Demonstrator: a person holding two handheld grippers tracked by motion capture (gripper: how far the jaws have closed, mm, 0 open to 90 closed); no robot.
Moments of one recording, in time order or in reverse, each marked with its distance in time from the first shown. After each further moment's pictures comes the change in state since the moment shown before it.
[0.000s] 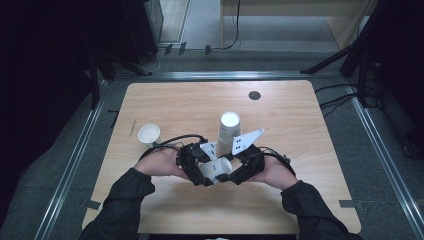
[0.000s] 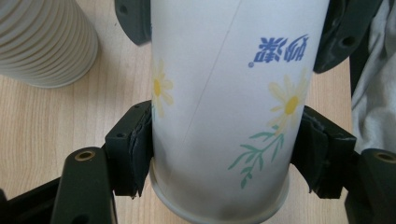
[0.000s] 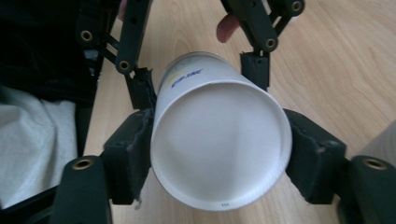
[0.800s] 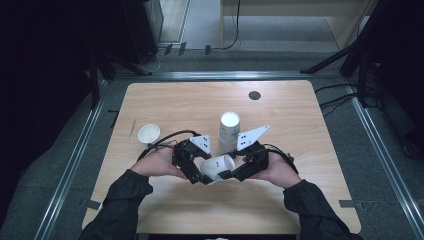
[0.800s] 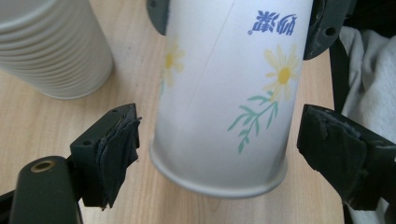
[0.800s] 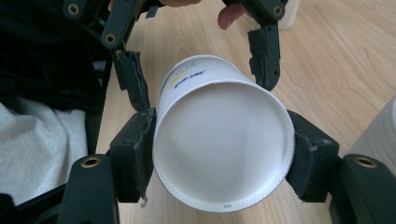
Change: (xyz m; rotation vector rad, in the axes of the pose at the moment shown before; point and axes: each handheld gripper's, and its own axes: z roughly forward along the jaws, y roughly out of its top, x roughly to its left) left arm 0.006 -0.013 -0.014 -0.157 -0.016 -0.069; right arm -0.005 -0.001 -0.012 -0.029 0.018 0.042
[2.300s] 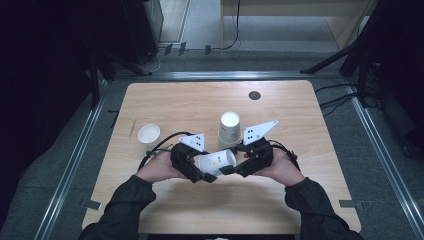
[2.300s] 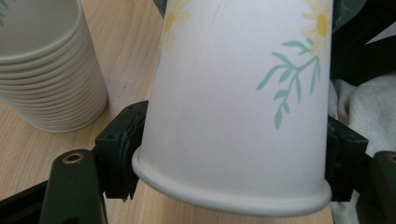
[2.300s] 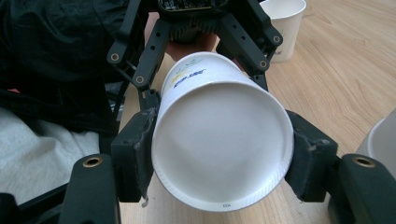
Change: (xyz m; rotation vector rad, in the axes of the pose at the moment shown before) left arm -0.001 -0.014 0.003 -0.208 -0.043 -0.020; right arm 0.002 0.010 -0.018 -0.100 0.031 0.001
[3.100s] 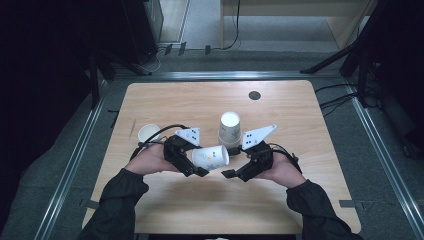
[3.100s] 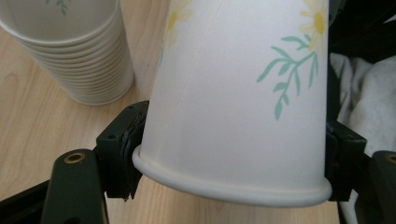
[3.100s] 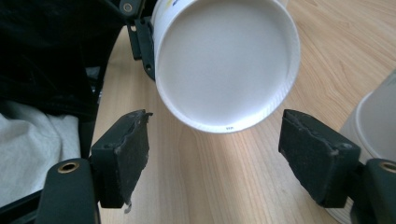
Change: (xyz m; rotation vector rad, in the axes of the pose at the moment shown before) left arm 0.005 0.011 -0.026 0.123 0.058 0.020; right arm 0.001 -0.010 0.004 0.057 -0.073 -0.027
